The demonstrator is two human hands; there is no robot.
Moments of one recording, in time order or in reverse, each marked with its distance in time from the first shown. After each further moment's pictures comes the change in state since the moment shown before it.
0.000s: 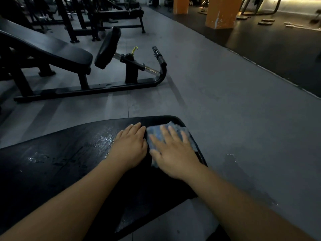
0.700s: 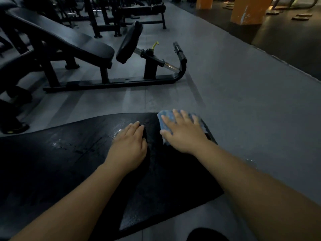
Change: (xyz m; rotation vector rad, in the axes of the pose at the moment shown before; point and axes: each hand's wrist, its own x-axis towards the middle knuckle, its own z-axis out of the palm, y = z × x) left_hand -0.029 -0.039 0.005 -0.029 0.110 -0.105; right_hand 0.070 0.006 -0.002 -0.053 -0.044 -0.011
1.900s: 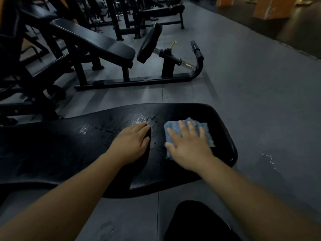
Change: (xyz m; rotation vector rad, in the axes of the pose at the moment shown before) left_hand -0.068 -0.031 -0.035 0.130 -0.082 0.075; right_hand -0.102 -0.058 0.010 0.021 -0.001 -0.062
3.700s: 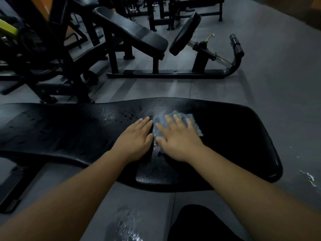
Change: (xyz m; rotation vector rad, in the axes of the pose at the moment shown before) left_hand -0.038 -0.049 0.003 -0.061 -0.018 -0.230; right_hand 0.057 -0.082 0.016 -0.006 -0.013 -0.339
